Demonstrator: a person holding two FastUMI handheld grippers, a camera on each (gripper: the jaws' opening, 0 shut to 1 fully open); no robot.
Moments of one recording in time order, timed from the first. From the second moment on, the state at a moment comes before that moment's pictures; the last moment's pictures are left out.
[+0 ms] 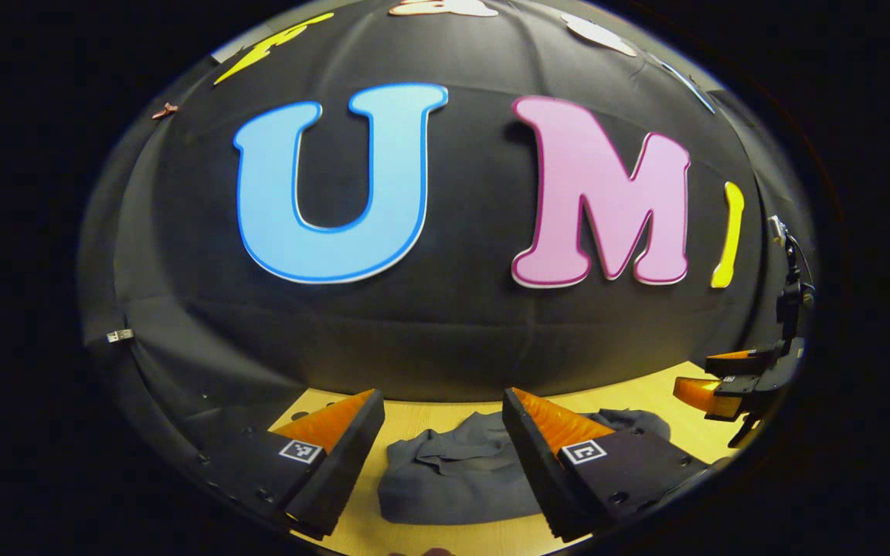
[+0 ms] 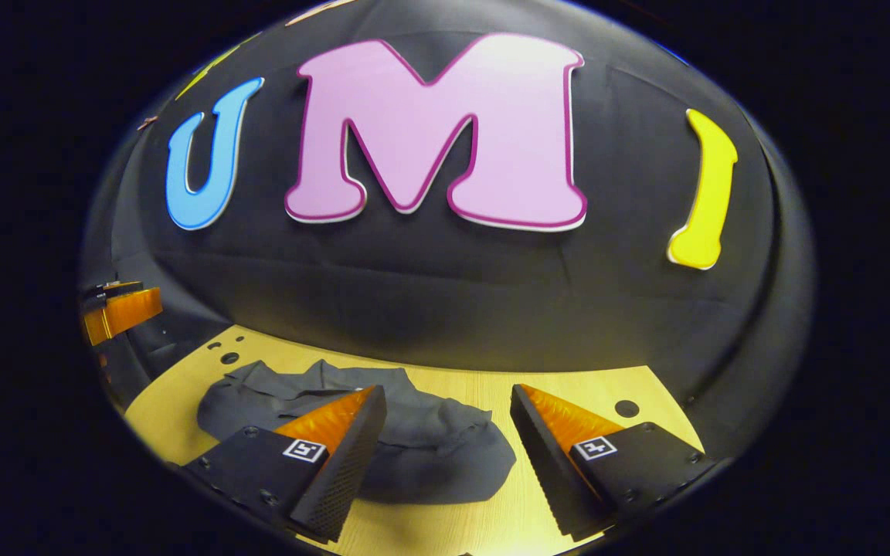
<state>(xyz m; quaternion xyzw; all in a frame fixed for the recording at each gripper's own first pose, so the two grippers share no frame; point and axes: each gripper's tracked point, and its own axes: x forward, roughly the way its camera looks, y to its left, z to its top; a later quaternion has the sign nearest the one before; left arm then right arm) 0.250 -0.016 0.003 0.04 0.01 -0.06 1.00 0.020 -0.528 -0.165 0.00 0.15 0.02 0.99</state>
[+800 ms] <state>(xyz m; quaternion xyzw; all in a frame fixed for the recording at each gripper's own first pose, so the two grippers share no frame) 0.043 -0.019 -0.008 0.04 0.03 -0.10 0.99 -0.167 -0.502 -0.107 0.02 0.14 0.04 0.99</state>
